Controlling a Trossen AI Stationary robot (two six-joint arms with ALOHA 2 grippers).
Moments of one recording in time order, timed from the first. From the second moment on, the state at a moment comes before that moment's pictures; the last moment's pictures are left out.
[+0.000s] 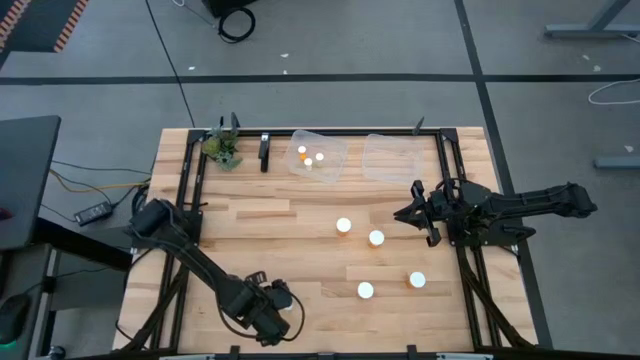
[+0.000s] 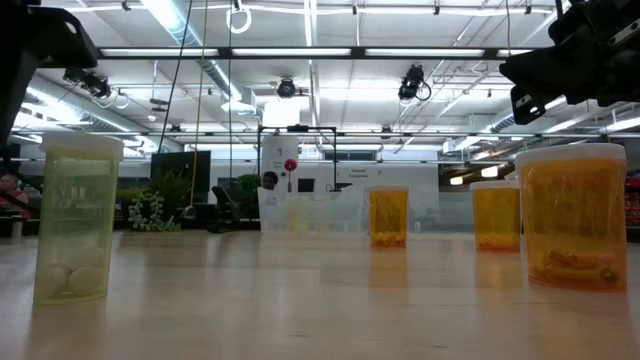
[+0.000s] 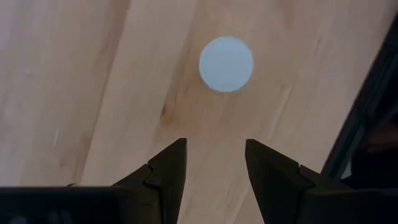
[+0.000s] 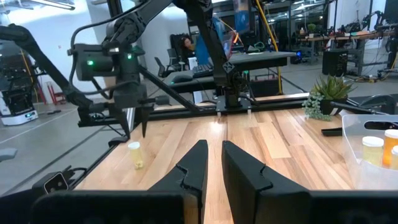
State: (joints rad) left arm -0.71 1.92 1.45 -0.89 -0.13 -1.04; right arm 0.02 0.30 0.02 0.33 -0.11 0.13
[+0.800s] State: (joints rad) left arm -0.68 2.00 1.49 -0.84 -0.21 -1.00; right arm 0.02 0.30 0.02 0.33 -0.11 0.13
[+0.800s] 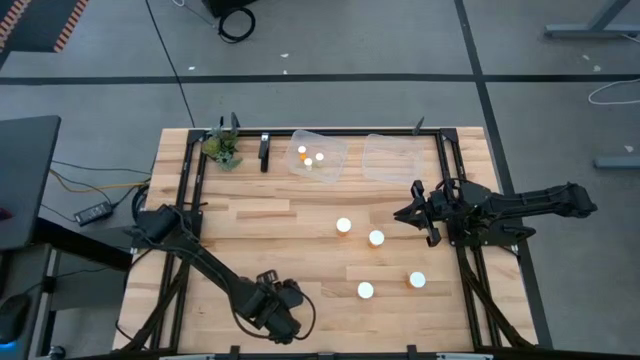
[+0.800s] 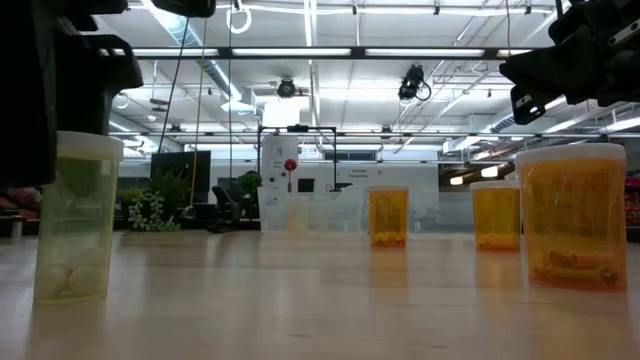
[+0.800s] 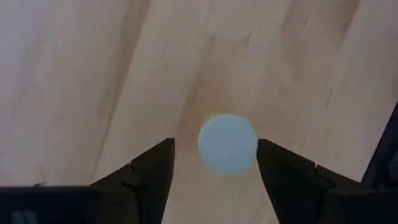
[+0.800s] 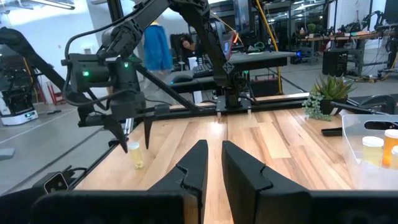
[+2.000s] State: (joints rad) left arm -0.69 2.00 1.49 -0.82 -0.27 -0.88; right arm 0.02 0.30 0.02 0.33 -0.11 0.13
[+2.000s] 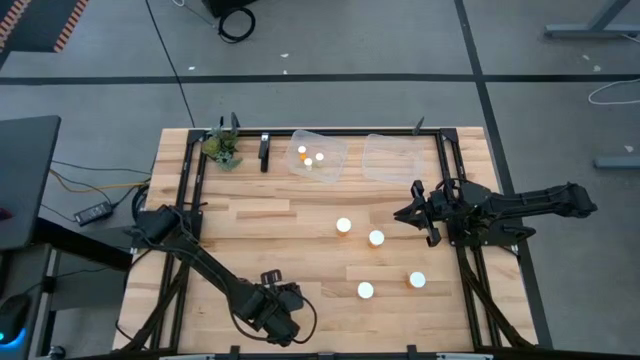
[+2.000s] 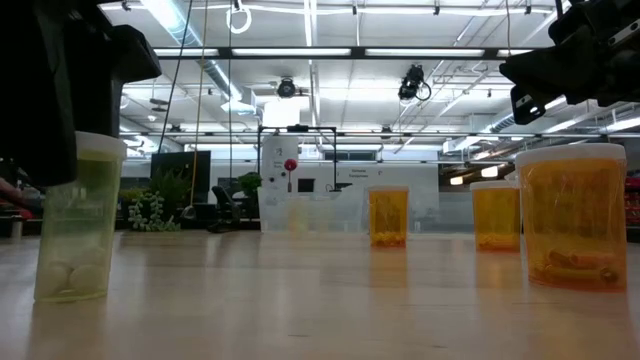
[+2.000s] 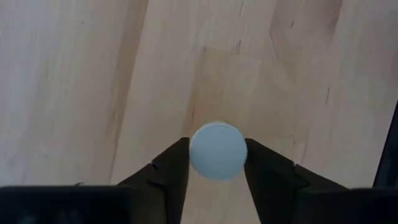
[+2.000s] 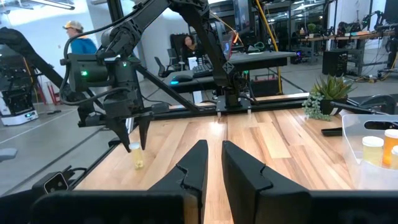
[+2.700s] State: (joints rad) left arm -0.66 2.00 1.54 -0.86 -0.27 -0.80; right arm 0.02 0.30 0.02 0.33 -0.11 0.13
